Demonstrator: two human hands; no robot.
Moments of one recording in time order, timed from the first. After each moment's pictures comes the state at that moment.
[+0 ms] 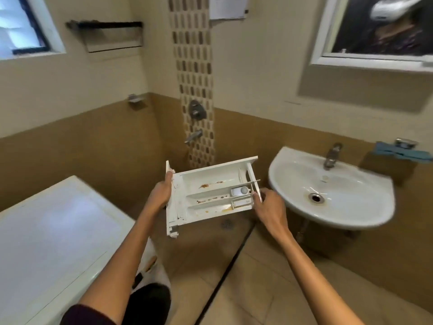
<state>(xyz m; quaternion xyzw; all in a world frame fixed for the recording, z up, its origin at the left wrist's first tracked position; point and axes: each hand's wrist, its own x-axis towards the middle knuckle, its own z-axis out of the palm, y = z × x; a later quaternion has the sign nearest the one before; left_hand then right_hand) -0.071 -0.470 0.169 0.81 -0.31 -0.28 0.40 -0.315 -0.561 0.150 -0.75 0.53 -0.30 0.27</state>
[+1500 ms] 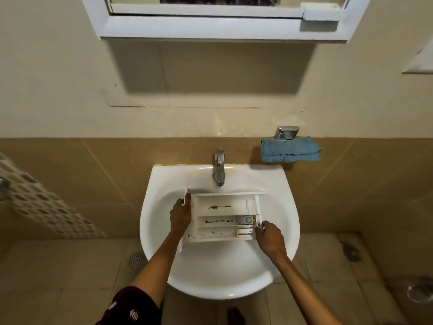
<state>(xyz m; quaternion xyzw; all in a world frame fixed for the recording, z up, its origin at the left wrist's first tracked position) -0.331 -0.983 0.004 0.71 -0.47 -0.42 0.32 -0.555 -0.903 -0.004 -0.49 0.81 -0.13 0.30</state>
